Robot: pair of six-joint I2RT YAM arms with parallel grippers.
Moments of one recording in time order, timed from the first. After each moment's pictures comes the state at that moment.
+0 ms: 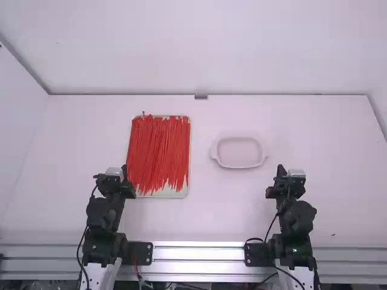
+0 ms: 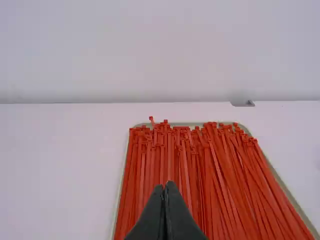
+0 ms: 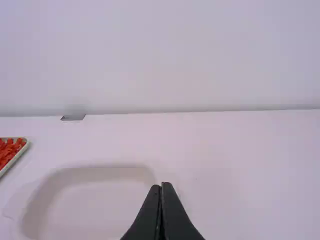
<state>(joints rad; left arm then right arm) 0.00 0.01 0.01 -0.11 0.00 0.00 0.00 0.01 0.01 -0.10 -0.02 -0.01</state>
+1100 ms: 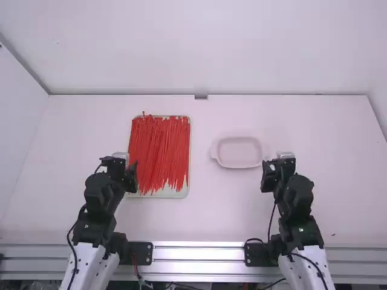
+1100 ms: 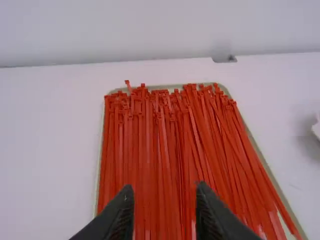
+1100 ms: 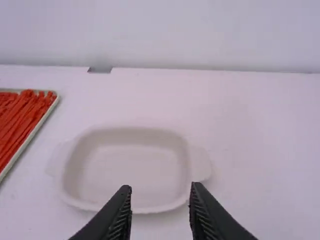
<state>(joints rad) -0.02 0.48 0.32 -0.24 0.10 0.02 0.10 0.51 0.30 -0.19 -0.07 -0.01</state>
